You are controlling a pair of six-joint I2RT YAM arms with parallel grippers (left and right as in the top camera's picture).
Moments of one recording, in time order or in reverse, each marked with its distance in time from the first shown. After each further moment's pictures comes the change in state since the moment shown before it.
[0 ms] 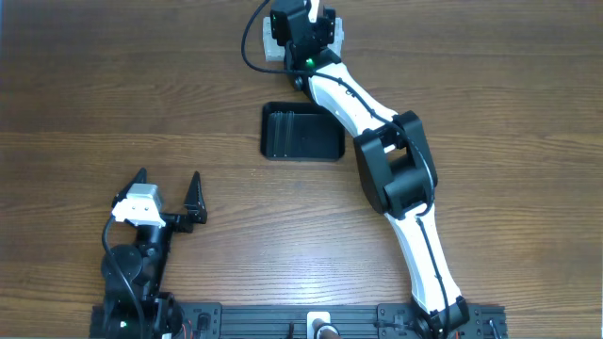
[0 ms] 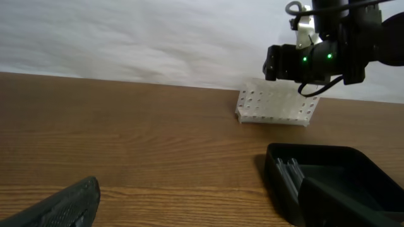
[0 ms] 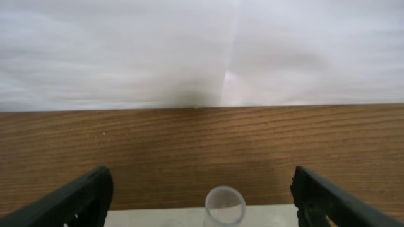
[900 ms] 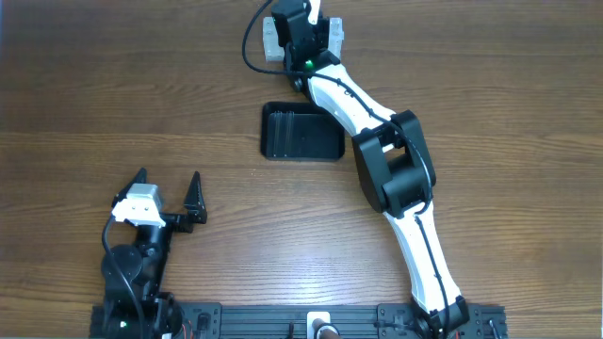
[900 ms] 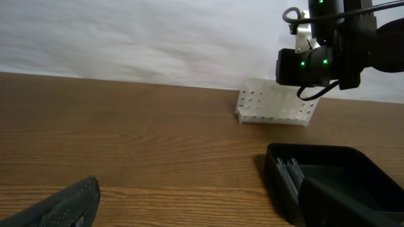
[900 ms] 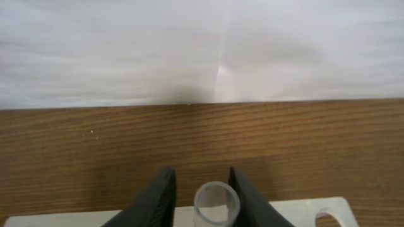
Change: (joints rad) left arm 0.000 0.000 0.000 0.000 0.000 0.000; right arm 0.000 0.015 0.000 0.016 0.041 -0.002
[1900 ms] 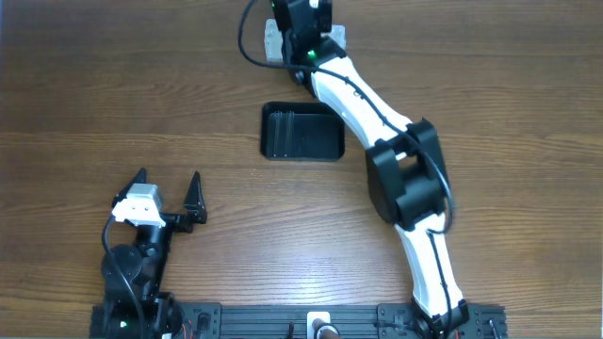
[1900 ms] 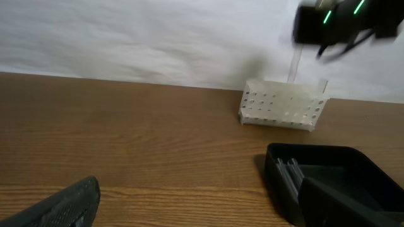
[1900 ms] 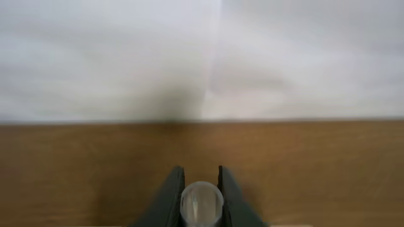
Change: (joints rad) left arm 0.000 0.000 0.000 0.000 0.000 0.000; right arm 0.023 -0.160 0.000 -0.047 0.040 -0.073
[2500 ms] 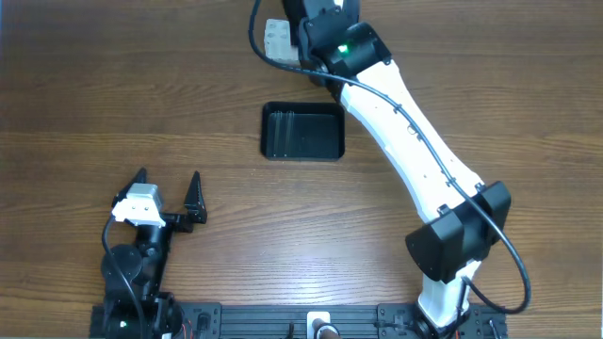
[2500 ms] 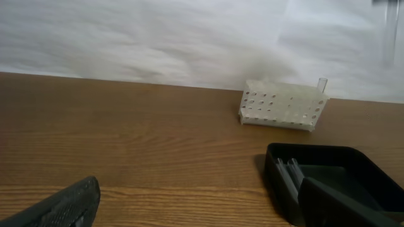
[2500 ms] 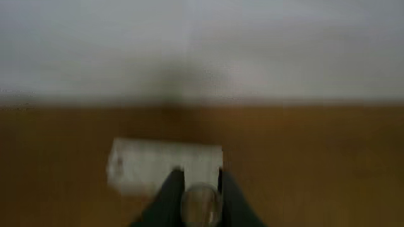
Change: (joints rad) left arm 0.000 0.000 0.000 0.000 0.000 0.000; right arm 0.048 -0.343 0.018 -0.779 -0.072 0.180
